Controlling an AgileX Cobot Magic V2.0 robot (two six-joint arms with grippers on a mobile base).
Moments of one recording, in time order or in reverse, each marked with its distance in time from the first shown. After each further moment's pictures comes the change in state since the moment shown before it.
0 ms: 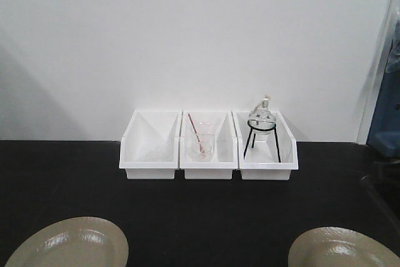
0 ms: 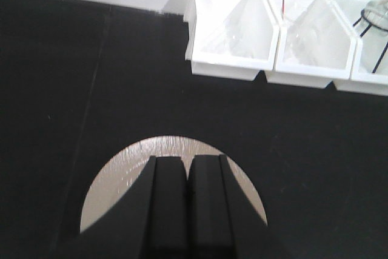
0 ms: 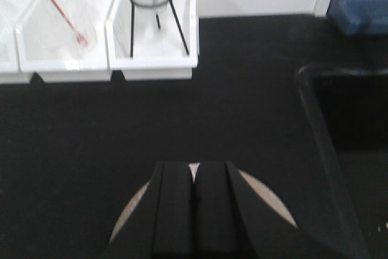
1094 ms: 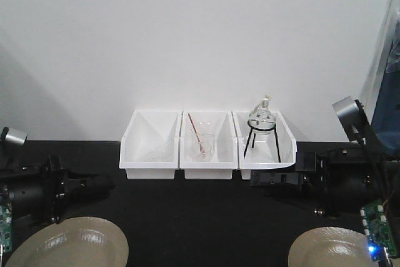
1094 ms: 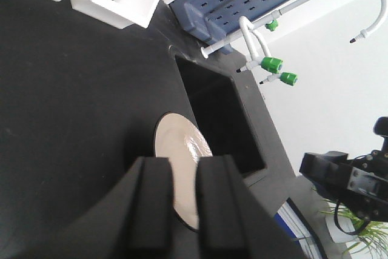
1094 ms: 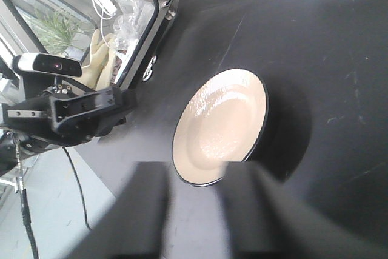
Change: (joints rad) left arm 0.000 0.403 -0.003 -1.282 0.451 0.802; right arm 0.000 0.264 -0.005 1.402 0.393 -0.903
